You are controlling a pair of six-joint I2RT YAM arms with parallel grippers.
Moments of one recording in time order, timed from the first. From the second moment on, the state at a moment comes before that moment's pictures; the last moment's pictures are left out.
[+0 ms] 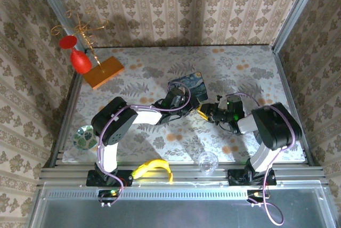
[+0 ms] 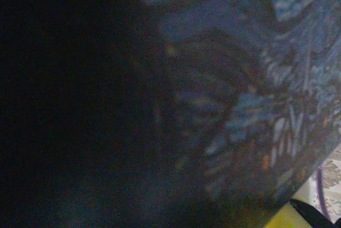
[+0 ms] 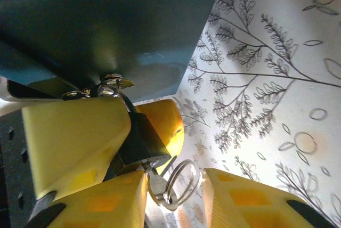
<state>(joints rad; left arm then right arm) -0.87 1.94 0.98 0.44 0.25 -1.29 0.21 1.64 0.40 0.70 -0.72 1.09</state>
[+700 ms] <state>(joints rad) -0.88 1.94 0.98 0.44 0.29 -1.29 0.21 1.32 0.42 0.26 -0.55 0.75</state>
